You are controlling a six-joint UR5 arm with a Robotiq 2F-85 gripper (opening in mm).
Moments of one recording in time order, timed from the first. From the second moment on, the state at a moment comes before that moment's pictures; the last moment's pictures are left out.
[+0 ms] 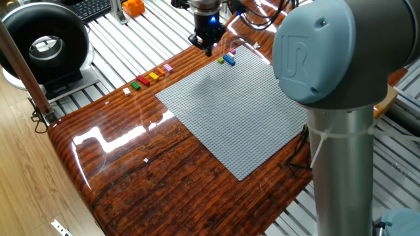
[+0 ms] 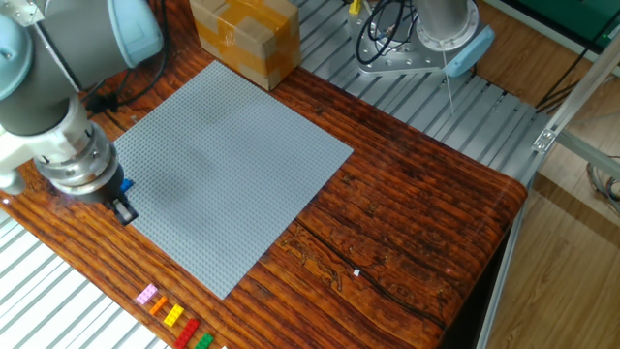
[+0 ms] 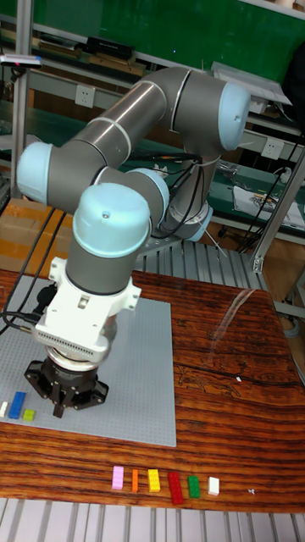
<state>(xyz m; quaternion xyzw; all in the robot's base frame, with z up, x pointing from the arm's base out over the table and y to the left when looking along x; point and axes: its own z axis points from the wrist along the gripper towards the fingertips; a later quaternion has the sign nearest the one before) 0.710 -0.103 0.047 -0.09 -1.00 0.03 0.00</state>
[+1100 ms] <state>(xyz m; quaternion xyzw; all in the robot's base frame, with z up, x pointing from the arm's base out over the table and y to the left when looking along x) 0.755 -0.092 0.042 -0.08 -0.99 0.03 -0.07</state>
